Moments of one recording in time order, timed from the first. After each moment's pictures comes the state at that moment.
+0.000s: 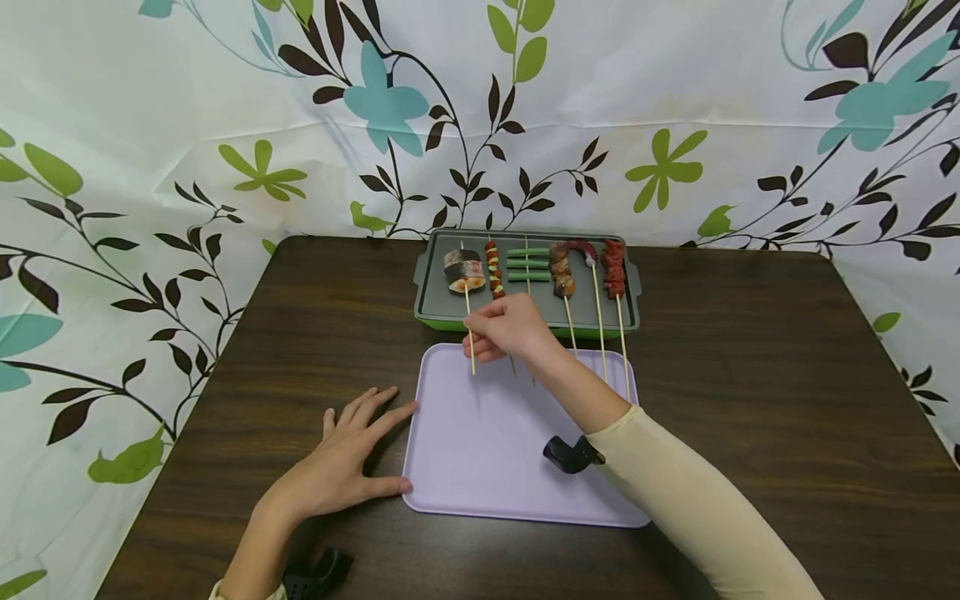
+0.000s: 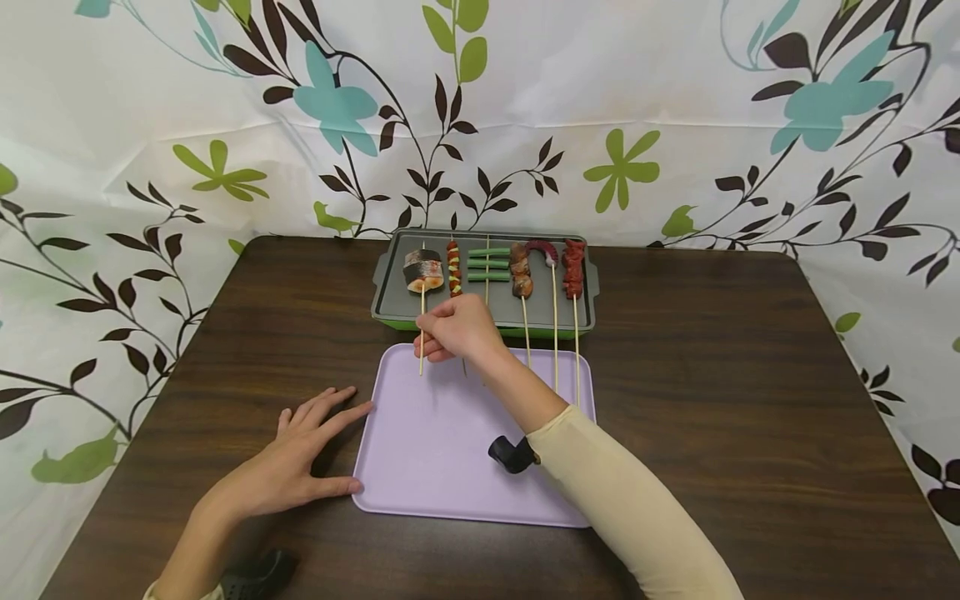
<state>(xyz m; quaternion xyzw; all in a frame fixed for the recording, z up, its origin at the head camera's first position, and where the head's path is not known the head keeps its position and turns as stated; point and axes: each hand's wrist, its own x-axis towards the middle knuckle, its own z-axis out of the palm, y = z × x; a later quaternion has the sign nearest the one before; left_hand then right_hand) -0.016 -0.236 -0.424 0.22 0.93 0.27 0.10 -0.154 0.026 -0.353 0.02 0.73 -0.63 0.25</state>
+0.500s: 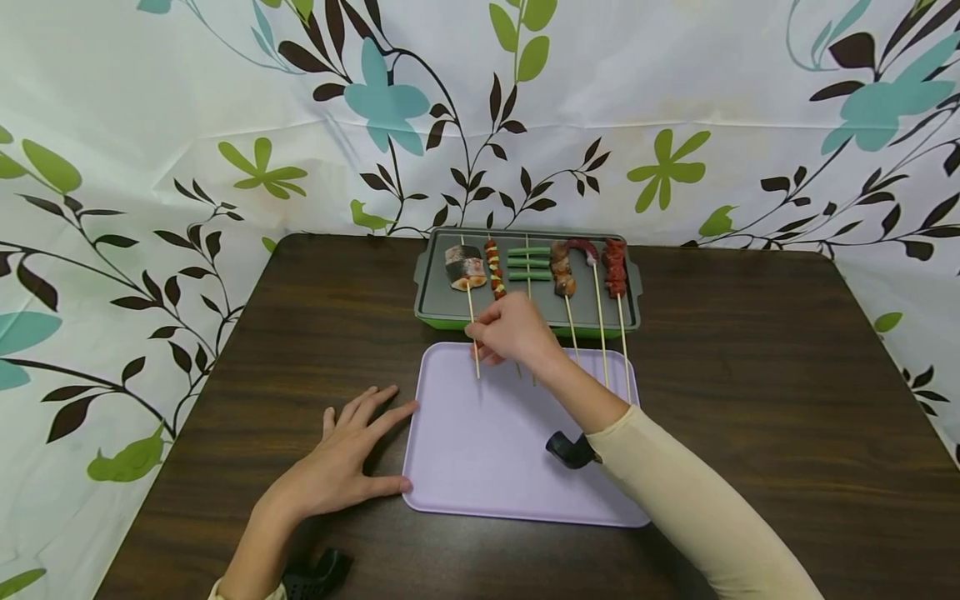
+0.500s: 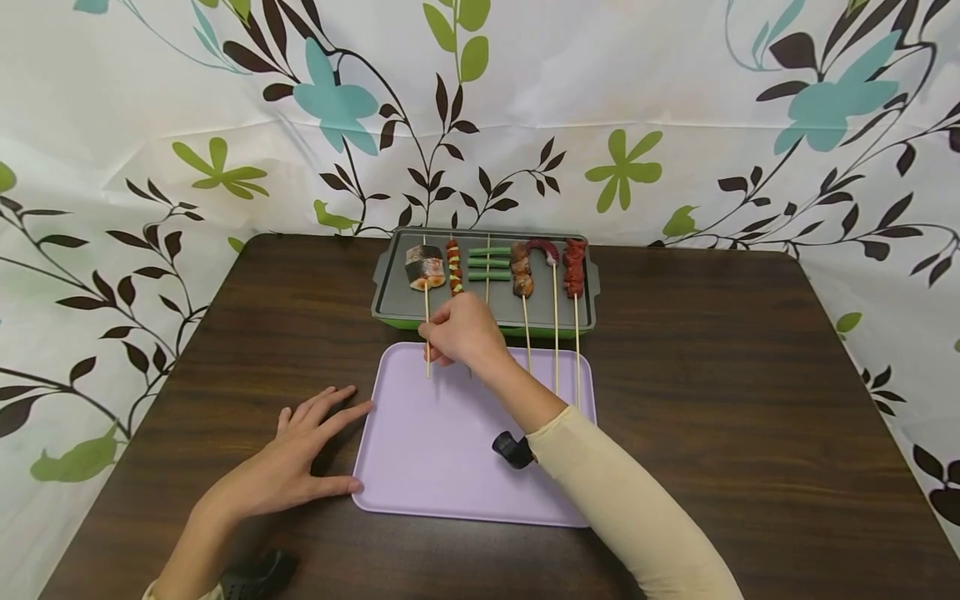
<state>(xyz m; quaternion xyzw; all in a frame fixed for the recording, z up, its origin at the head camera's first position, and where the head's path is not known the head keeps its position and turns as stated) -0.015 -0.236 -0.425 0.22 0.93 0.27 0.10 -0.153 0.024 -0.354 -0.03 0.84 -0.50 0.21</state>
